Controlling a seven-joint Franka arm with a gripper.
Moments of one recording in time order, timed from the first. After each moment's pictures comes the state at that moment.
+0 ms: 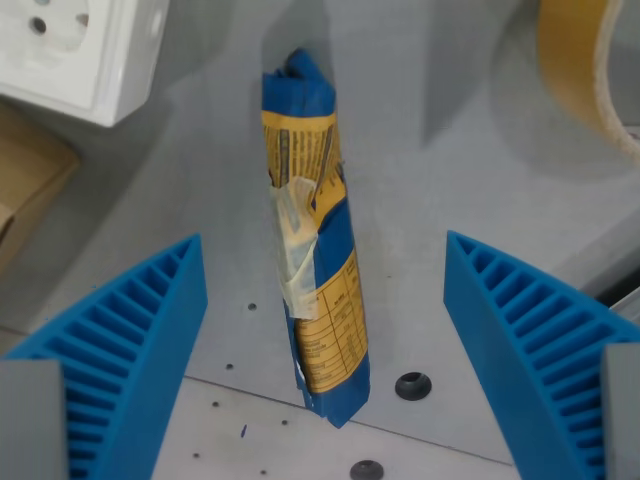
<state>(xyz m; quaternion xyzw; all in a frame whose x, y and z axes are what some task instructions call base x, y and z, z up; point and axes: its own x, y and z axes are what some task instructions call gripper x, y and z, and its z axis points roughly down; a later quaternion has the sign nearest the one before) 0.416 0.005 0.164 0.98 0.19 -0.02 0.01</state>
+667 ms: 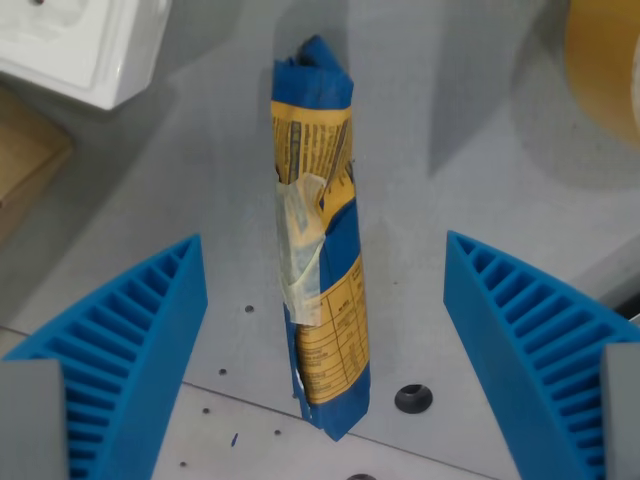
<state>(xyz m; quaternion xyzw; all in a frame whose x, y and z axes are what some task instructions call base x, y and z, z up) 0.411 0.005 0.154 0.98 0.21 -0.01 0.01</state>
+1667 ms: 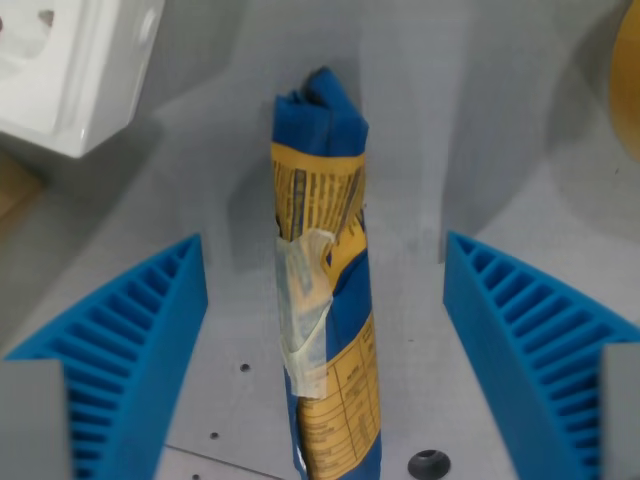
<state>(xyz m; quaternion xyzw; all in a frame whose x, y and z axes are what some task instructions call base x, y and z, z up) 0.414 0.007 0.119 0.98 0.21 -0.01 0.01</state>
